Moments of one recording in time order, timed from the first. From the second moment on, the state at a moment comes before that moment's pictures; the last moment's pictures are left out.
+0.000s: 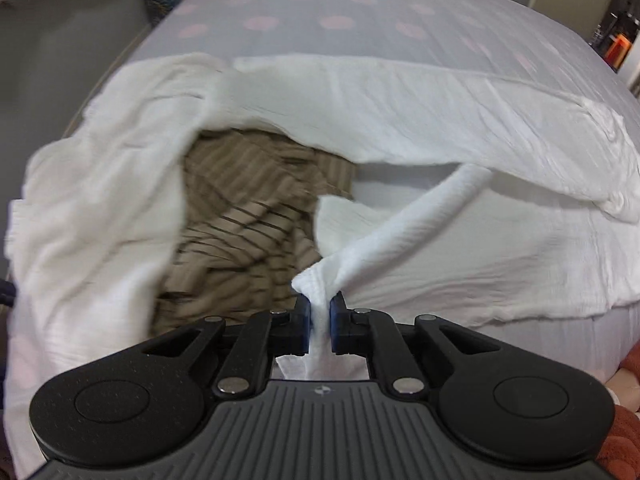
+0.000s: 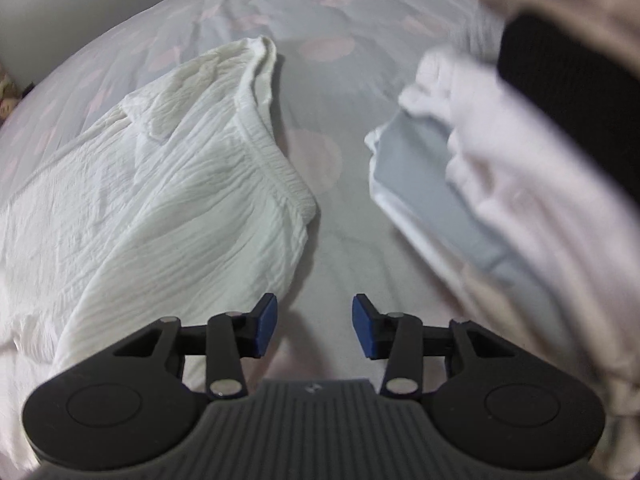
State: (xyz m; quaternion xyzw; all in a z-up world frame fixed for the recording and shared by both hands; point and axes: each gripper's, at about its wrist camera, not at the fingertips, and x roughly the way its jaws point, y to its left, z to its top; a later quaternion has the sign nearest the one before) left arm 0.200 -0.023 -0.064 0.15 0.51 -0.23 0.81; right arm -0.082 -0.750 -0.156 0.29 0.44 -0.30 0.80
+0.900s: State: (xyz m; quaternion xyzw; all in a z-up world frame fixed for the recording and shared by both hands) left arm 0.201 -0.010 -0.062 0.22 0.55 -0.12 0.80; right arm -0.070 -0.771 -0.179 0.39 0.35 -0.31 0.79
